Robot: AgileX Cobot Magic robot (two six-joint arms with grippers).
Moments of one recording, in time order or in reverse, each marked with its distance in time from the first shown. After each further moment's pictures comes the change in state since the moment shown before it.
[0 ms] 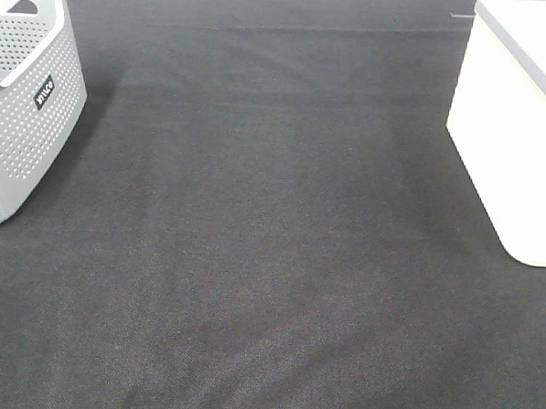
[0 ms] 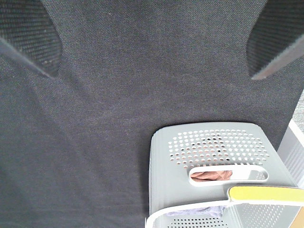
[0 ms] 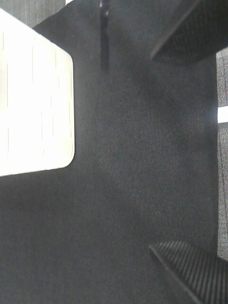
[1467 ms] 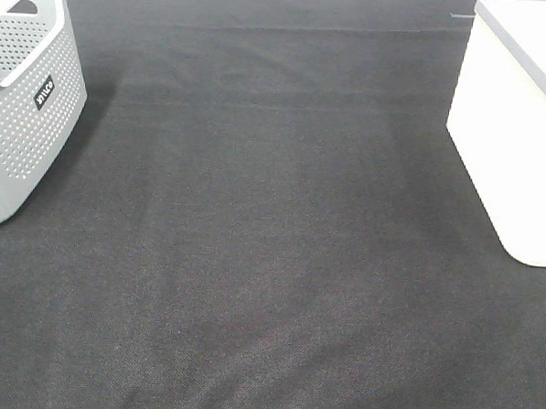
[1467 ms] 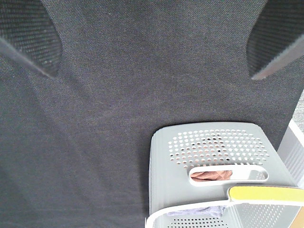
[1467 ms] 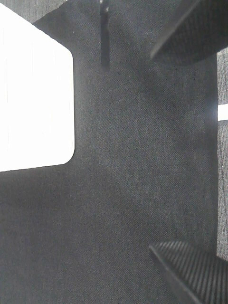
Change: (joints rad) left arm 0.000 0.000 0.000 0.000 0.000 0.000; right arm 0.000 0.000 0.001 0.010 0.000 0.000
